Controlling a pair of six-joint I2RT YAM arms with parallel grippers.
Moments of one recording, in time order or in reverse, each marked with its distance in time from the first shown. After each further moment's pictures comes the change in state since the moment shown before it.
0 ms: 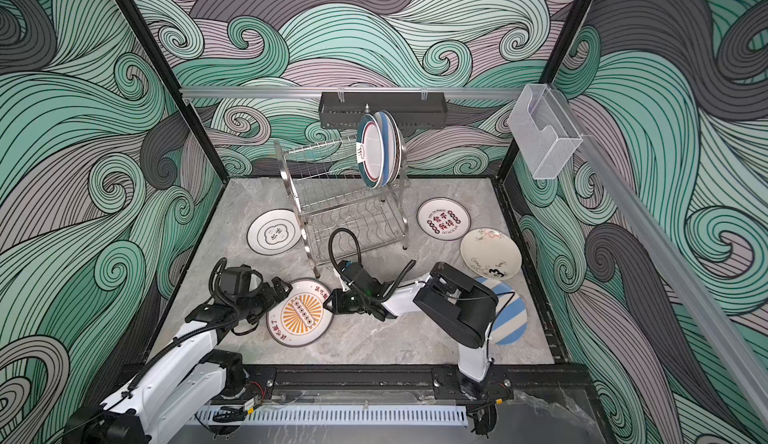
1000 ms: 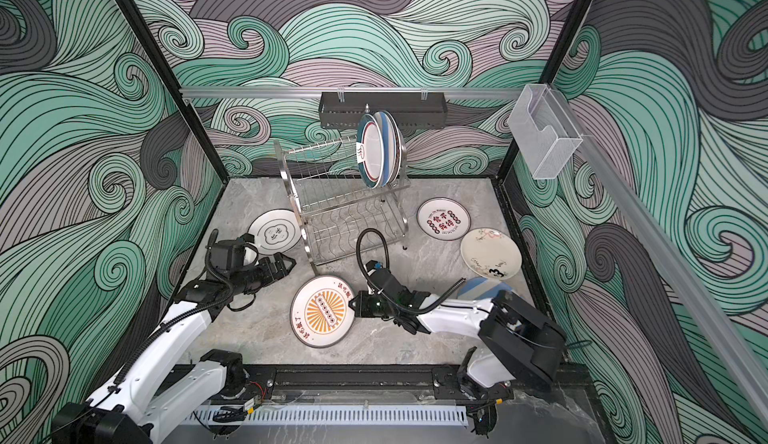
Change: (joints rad) left arm 0.001 0.102 0.318 -0.075 0.069 0.182; right arm -0.045 -0.491 -0.253 -0.184 0.140 0.040
